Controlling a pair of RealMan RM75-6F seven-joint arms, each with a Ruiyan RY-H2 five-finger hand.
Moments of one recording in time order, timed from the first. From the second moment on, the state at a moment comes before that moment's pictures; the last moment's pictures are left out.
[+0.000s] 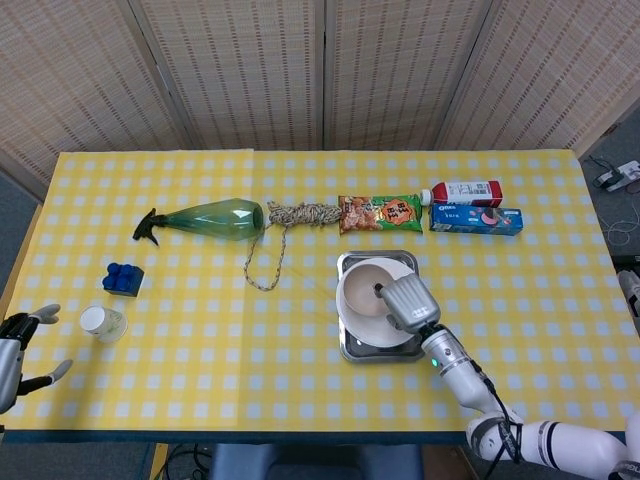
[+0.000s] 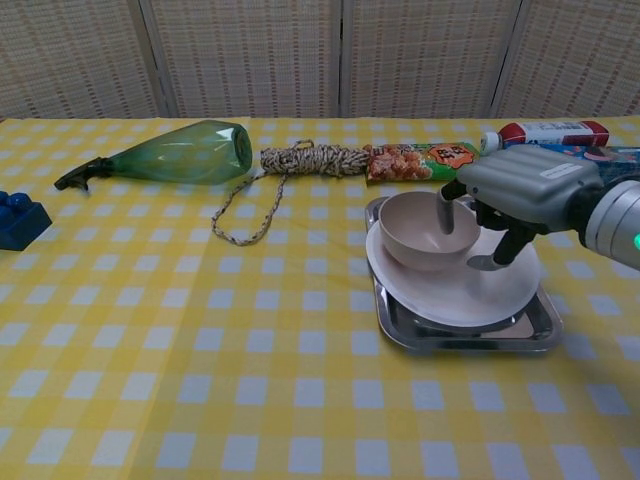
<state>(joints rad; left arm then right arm) -0.07 -1.09 -0.05 -1.59 1.53 1.56 -0.03 0.62 -1.53 0.18 -1.56 -1.16 0.95 -0.71</state>
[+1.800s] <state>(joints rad) -0.02 -1.02 -0.09 -1.62 1.44 1.58 -0.09 0.84 -1.63 0.15 -1.51 -1.28 0.89 -0.46</state>
